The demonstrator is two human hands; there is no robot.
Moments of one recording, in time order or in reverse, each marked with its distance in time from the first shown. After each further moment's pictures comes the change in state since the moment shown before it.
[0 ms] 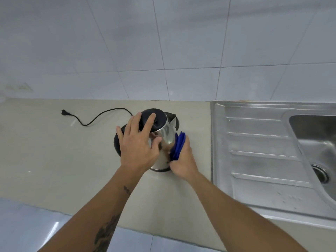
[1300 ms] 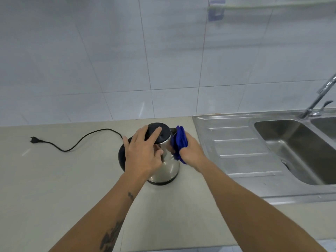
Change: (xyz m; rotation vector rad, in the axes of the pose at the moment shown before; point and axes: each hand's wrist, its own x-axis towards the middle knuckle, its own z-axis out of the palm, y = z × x) left_hand 0.016 -0.034 -0.013 -0.173 -0.109 0.211; right_hand -0.015 -0.075 -0.031 0.186 0.107 0.015
